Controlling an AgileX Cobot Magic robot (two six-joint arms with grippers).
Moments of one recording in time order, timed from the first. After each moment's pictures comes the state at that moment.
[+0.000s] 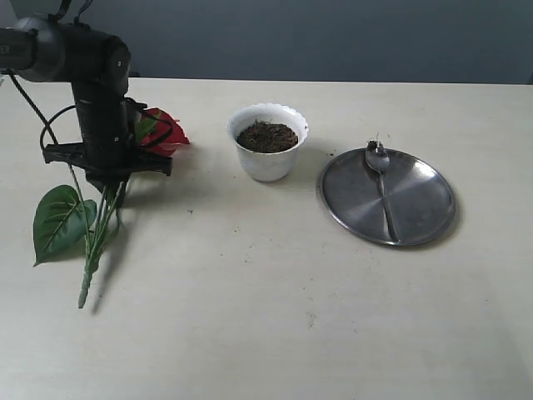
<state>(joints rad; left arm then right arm) -0.11 2.22 -1.58 0.07 1.11 -0.29 0.03 0.06 0.00 0.06 0.31 -0.04</state>
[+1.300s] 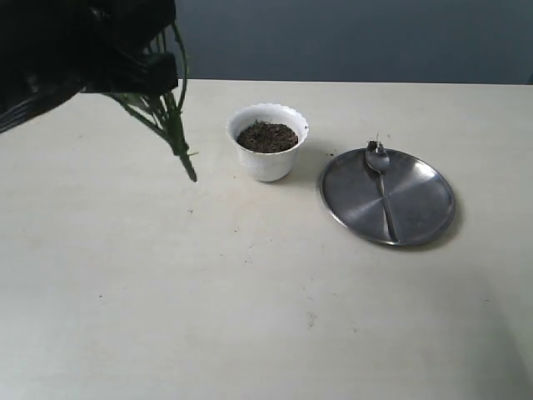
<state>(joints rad) -0.53 1.06 -0.69 -0.15 -0.24 0.05 0.03 0.06 0.00 0.06 0.31 -0.04</state>
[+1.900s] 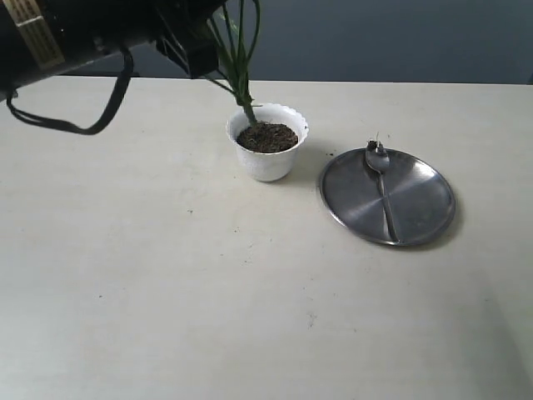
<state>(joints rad) -0.29 1.36 -0.86 0.89 -0.77 -0.72 0.03 0.06 0.00 0.06 0.31 -0.04</state>
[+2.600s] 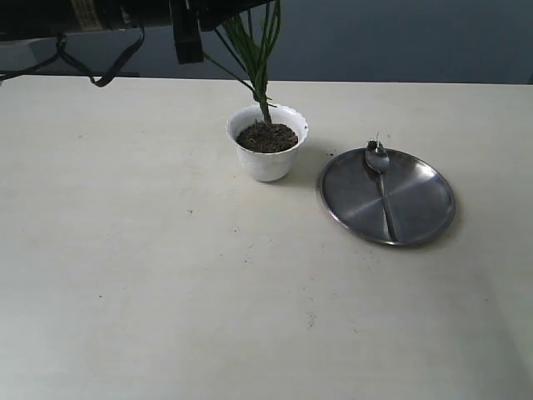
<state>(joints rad) -0.10 1.77 -1.26 1.35 -1.21 -0.98 0.03 0.06 0.00 0.06 0.31 -0.04</state>
